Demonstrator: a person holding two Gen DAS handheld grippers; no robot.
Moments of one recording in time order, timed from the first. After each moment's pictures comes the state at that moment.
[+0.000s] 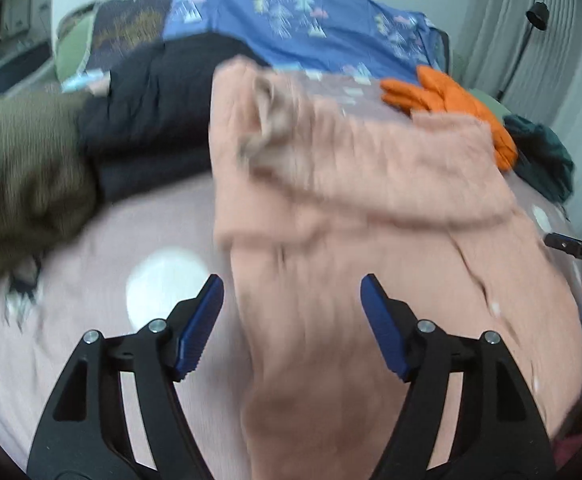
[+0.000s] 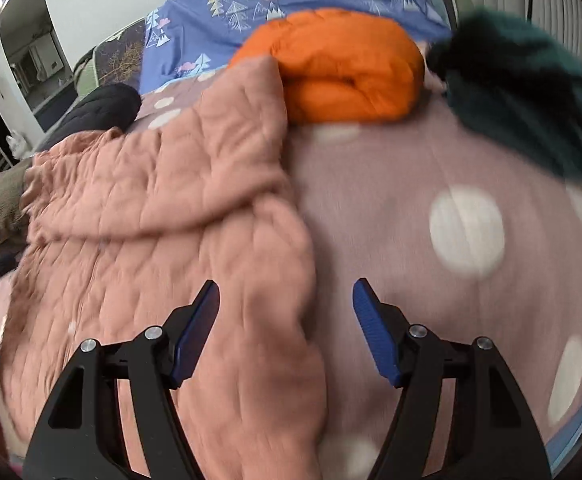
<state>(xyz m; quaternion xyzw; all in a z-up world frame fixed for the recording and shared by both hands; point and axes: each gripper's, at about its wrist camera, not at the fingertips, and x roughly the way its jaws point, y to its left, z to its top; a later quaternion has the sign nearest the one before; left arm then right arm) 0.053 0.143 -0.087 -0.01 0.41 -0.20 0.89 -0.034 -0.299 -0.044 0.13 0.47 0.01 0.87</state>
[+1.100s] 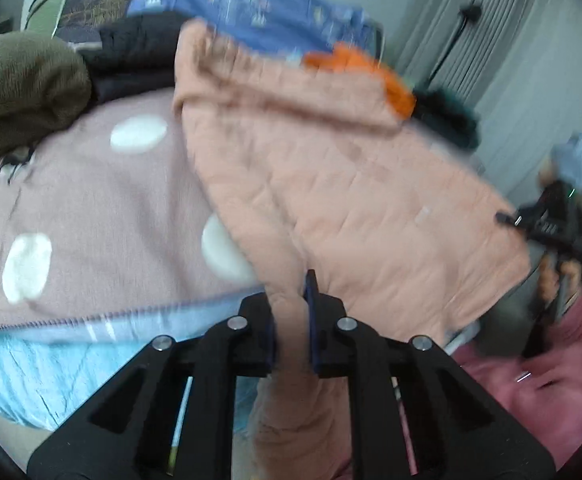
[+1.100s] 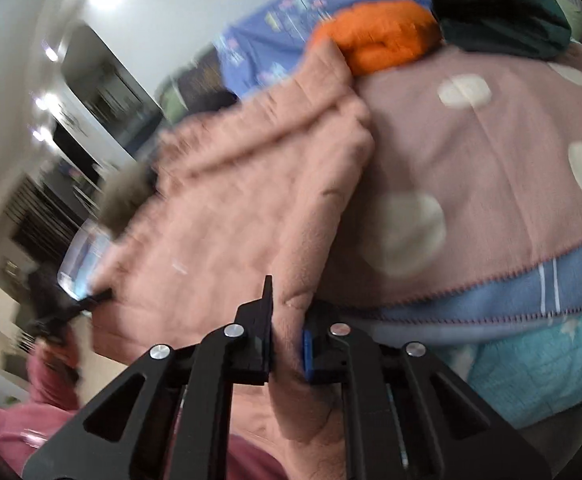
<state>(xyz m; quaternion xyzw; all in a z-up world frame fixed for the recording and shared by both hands) -0.118 0.187 -0.085 -0.06 0.39 -0.31 0.87 -0.202 -0.285 -0.004 0.26 0.38 0.15 0.88</state>
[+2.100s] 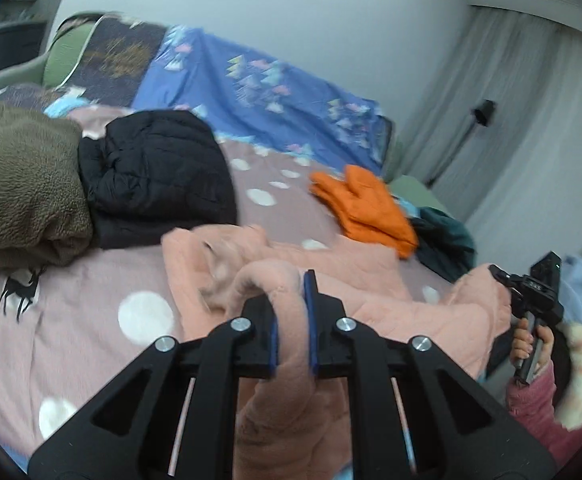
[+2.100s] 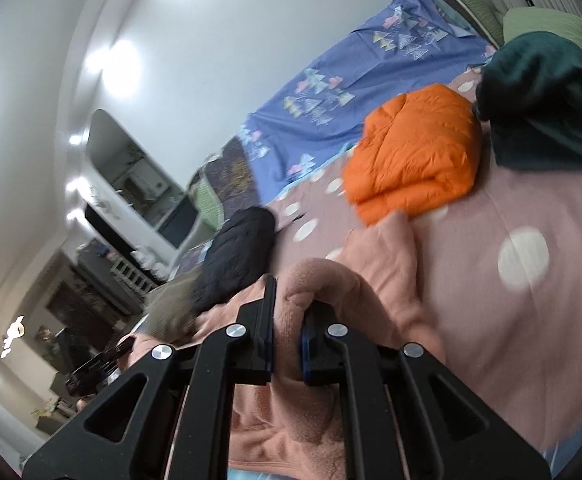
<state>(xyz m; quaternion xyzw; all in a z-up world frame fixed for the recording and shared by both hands) 0.022 0.196 0.016 -0.15 0.32 -0.26 0.90 -0.041 -0.326 0.066 0.33 0.28 0.12 0.89</state>
